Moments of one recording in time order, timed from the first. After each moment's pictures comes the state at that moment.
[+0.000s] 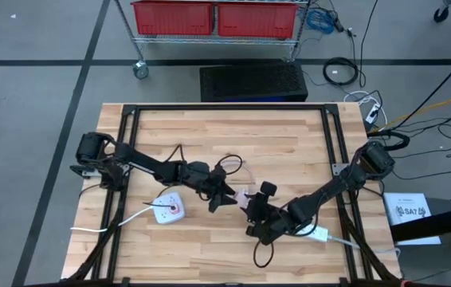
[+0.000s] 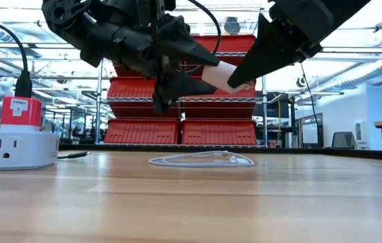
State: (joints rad) left arm -0.08 1.70 0.78 0.57 0.24 -0.60; right arm 0.54 1.76 1.09 -0.31 0.81 0.55
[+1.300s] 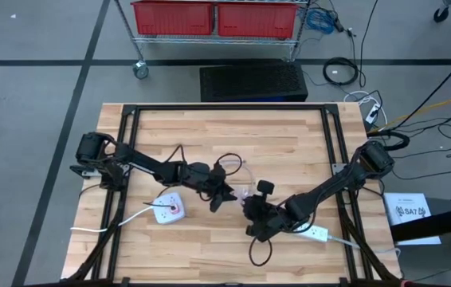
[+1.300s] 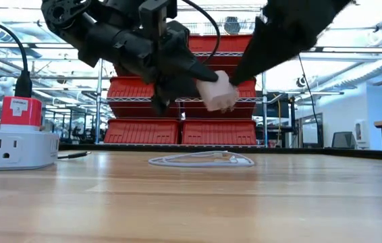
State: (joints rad) left arm -0.08 1.70 0.79 0.55 0.15 -0.53; right arm 0.52 1.76 1.18 -0.45 0.70 0.52
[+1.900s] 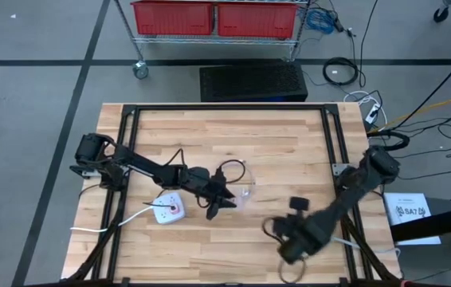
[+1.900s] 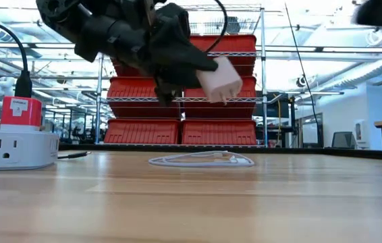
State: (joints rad) left arm -0.14 1.70 0.81 0.53 0.19 -0.37; right arm 0.76 1.76 1.36 -1.21 0.23 0.99
